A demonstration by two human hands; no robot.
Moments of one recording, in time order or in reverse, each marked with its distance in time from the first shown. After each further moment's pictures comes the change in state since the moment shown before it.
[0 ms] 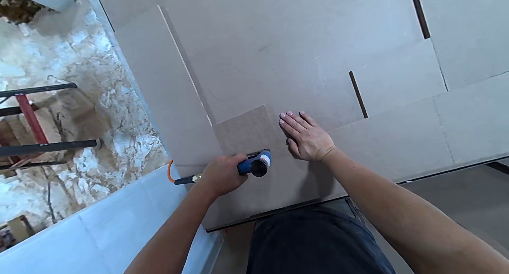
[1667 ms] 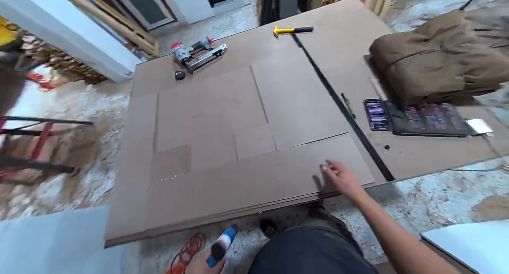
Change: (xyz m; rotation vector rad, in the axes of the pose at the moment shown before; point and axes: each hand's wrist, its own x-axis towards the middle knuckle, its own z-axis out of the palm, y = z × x) left_hand -0.086 0.429 0.245 -0.582 0.340 -0.527; right_hand -0.412 0.343 -0.253 0.458 0.085 0.721
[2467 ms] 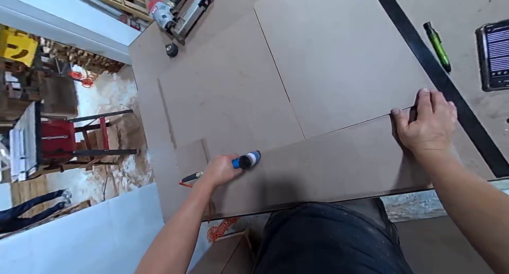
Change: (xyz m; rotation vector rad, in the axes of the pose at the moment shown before) left_hand 0.246 0.187 -0.175 0.622 -0.146 0.296; right_hand 0.150 0.061 -0.013 -0.347 0.404 0.058
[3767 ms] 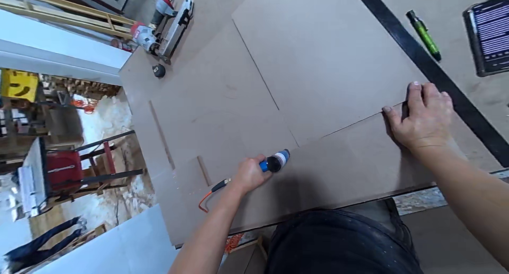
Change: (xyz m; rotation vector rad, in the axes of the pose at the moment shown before) left_hand 0.033 0.123 -0.020 -0.086 -0.060 0.063; right_hand 0.004 -0.001 -0.002 0.011 -0.022 0.022
